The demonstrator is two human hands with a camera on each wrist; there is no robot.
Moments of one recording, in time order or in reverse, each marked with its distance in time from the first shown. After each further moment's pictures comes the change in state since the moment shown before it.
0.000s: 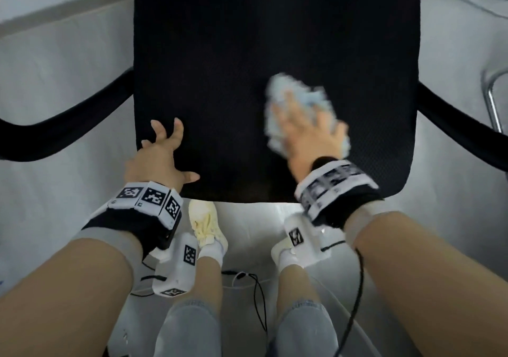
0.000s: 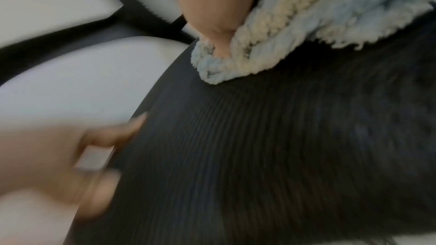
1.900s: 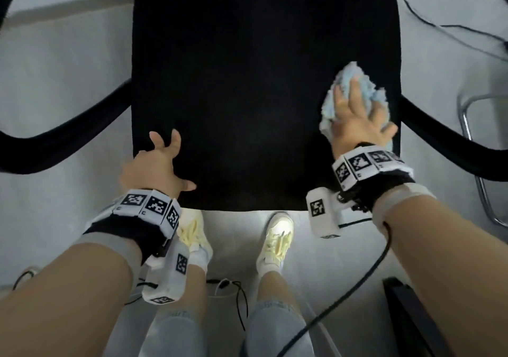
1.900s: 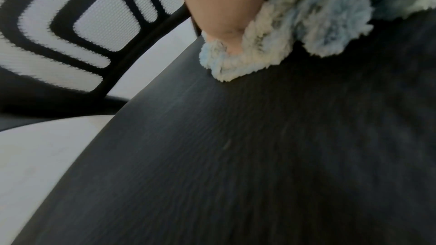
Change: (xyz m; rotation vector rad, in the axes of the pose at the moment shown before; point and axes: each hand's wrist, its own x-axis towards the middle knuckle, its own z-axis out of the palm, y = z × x) left_hand 0.002 0.008 0.011 0.092 0.026 -0.023; right_hand 0.013 0.066 -0.032 0.134 0.155 0.329
